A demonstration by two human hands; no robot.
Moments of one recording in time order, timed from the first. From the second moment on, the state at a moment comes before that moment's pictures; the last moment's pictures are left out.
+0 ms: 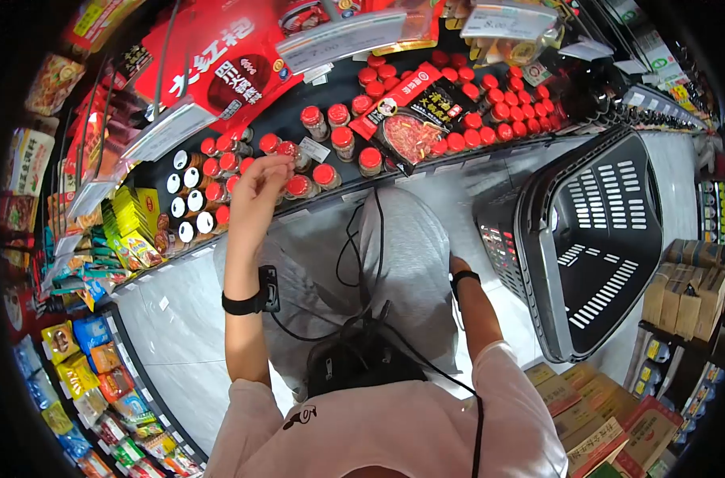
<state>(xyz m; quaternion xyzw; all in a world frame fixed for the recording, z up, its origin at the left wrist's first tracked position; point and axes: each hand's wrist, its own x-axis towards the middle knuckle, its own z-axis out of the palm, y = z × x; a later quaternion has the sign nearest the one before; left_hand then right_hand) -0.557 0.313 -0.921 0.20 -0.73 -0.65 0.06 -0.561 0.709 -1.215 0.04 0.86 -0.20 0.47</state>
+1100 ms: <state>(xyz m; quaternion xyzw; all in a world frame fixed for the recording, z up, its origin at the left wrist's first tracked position) -0.533 0.319 -0.837 0.15 -0.78 -0.59 0.14 -0.593 0.493 -0.830 -0.58 0.76 -0.27 0.09</state>
